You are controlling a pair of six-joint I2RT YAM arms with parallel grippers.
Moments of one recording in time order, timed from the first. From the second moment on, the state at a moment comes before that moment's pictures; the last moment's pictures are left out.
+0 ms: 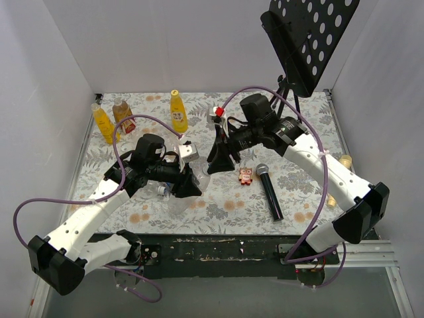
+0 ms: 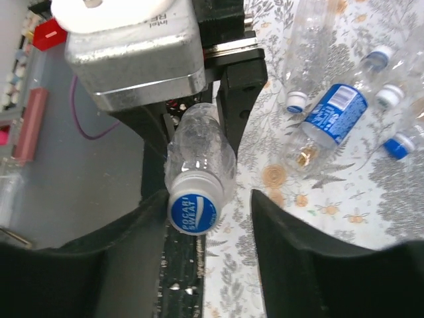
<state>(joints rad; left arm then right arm) -0.56 1.03 0.97 -0.63 0.82 0.21 0.73 1.48 1.55 -0.72 -0.96 -0.18</state>
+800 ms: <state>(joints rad) -0.57 1.00 0.94 -0.61 0.87 0.26 0.91 1.52 1.79 -1.22 -0.80 -1.34</state>
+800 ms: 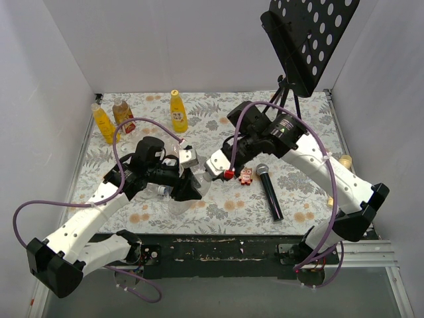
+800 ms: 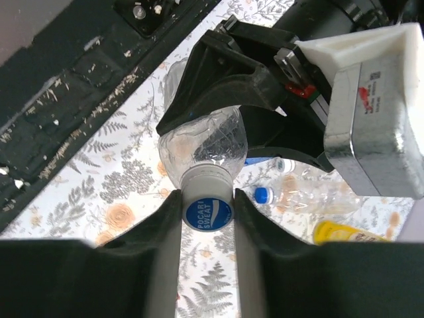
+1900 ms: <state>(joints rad) -0.56 0.99 0.92 -0.56 0.79 0.17 0.81 1.52 1.60 -0.78 -0.84 -0.15</state>
